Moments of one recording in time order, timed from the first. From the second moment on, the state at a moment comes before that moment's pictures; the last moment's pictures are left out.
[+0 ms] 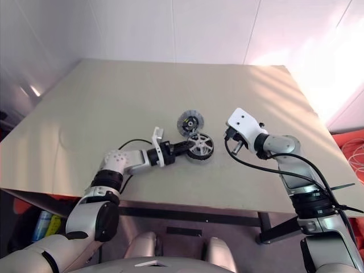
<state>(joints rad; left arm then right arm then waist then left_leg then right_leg) -0.69 0.03 0.32 0.71 -0.86 1.14 -0.52 -0.38 -0.68 0.10 -0.02 0.00 0.35 0.76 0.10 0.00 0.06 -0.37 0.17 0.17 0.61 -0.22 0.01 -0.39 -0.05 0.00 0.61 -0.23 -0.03</state>
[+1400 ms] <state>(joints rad) -0.53 0.17 0.38 0.27 -0.84 1.14 -0.50 -0.42 -0.59 0.10 -0.06 0.05 0.36 0.77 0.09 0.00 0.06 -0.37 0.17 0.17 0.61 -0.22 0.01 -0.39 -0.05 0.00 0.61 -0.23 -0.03</state>
